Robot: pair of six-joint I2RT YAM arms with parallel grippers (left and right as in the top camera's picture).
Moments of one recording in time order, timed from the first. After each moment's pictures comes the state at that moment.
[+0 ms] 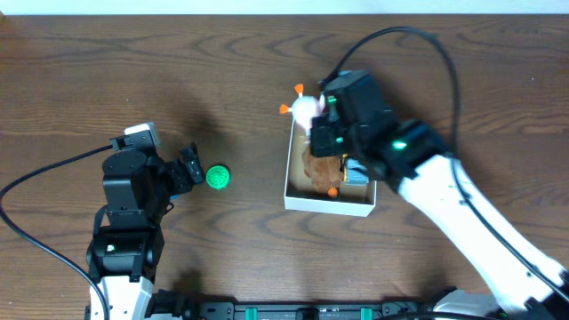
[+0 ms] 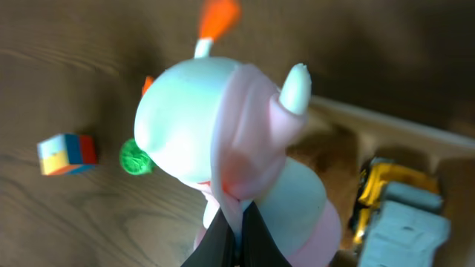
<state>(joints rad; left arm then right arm) 0.01 0.83 0.67 -0.45 0.02 -0.27 0.64 1.53 1.38 -0.77 -0.02 0.53</state>
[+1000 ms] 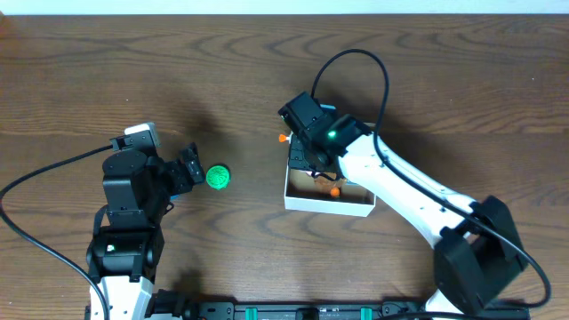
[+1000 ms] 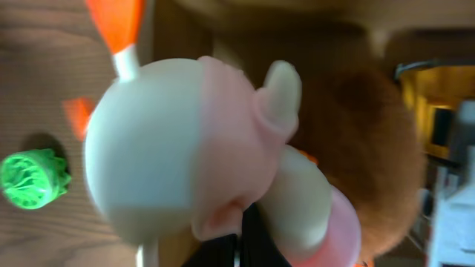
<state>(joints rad) 0.01 0.83 0.67 -0.45 0.02 -0.27 0.70 1.81 1.38 -0.82 0.07 0.83</state>
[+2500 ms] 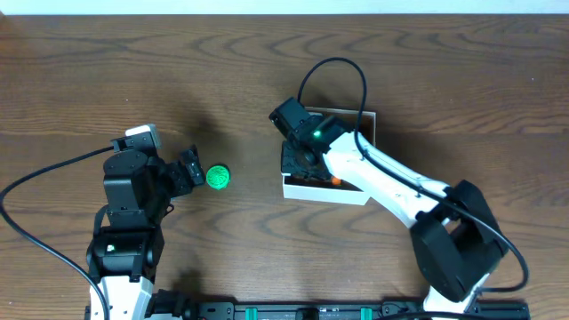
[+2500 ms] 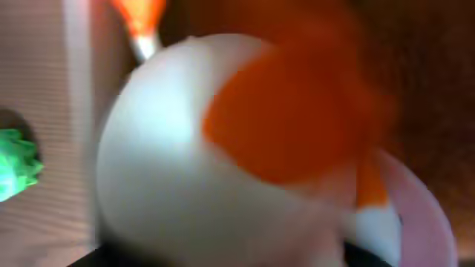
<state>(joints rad) 0.01 0.83 0.67 -0.47 0.02 -0.27 0.71 1.89 1.40 -0.80 0.03 0.77</state>
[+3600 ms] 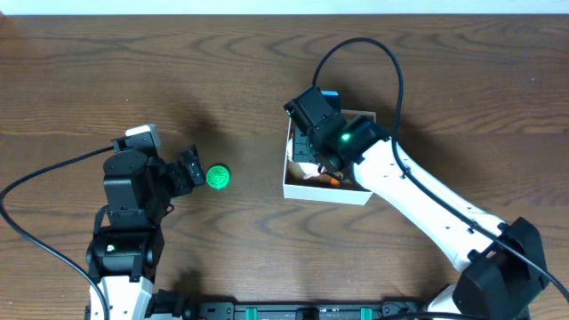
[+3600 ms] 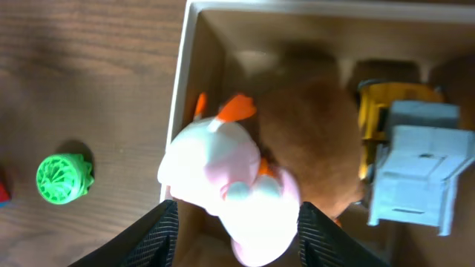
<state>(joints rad) 0.01 0.83 0.67 -0.47 0.02 -0.27 0.70 1.70 1.40 -0.82 0.15 0.72</state>
